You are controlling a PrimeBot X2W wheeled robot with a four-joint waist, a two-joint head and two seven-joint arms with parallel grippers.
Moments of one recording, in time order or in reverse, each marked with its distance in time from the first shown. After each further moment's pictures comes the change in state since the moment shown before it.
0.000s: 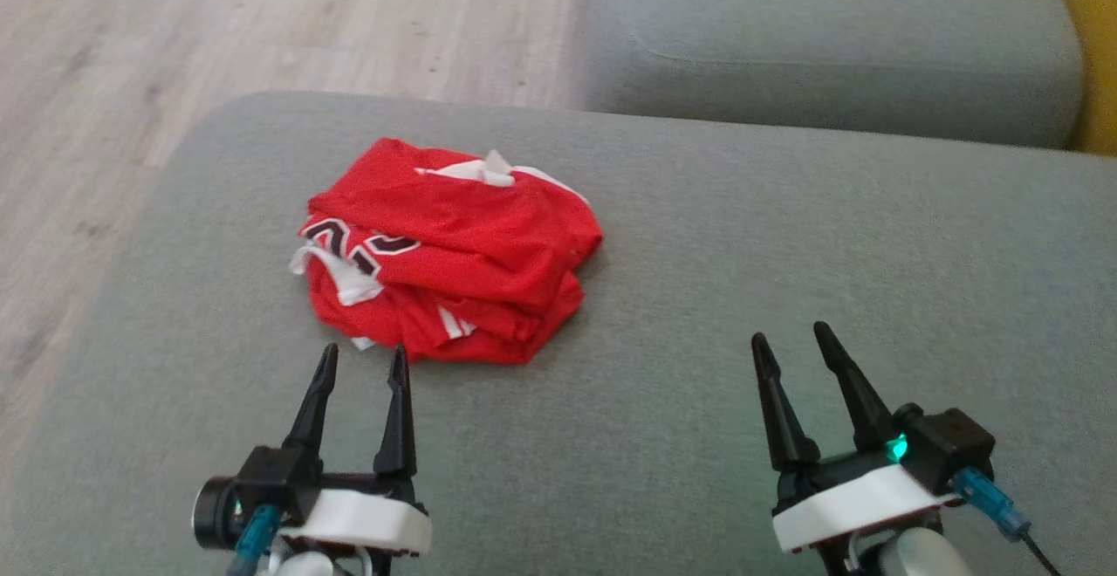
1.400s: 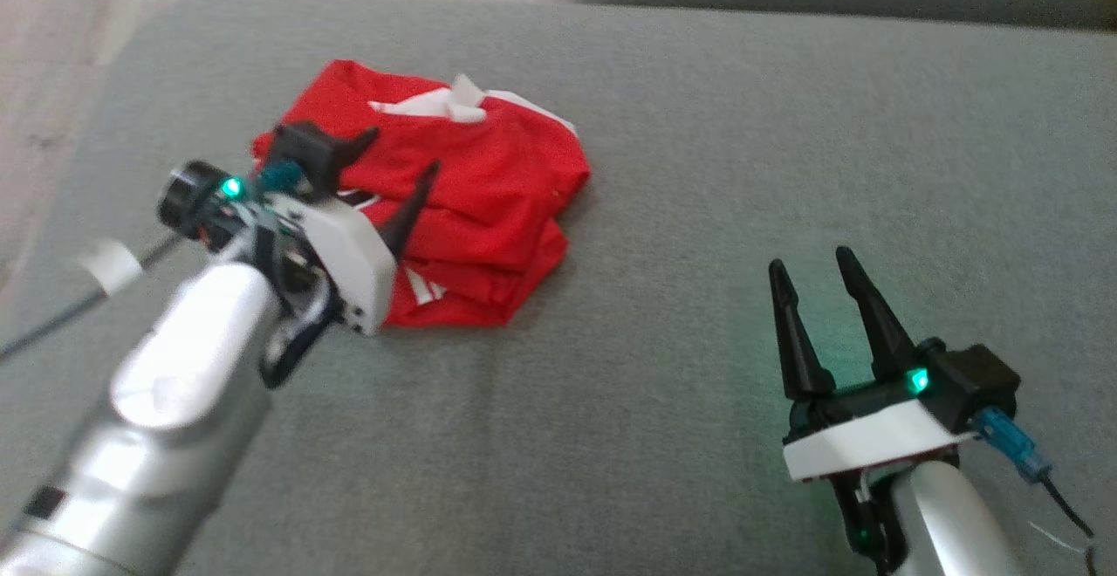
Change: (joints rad) left arm -0.625 0.280 -0.377 0.141 -0.186 -0.153 0.509; right arm -0.106 -0.003 -0.027 -0.013 -0.034 0.000 0.000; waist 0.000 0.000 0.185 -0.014
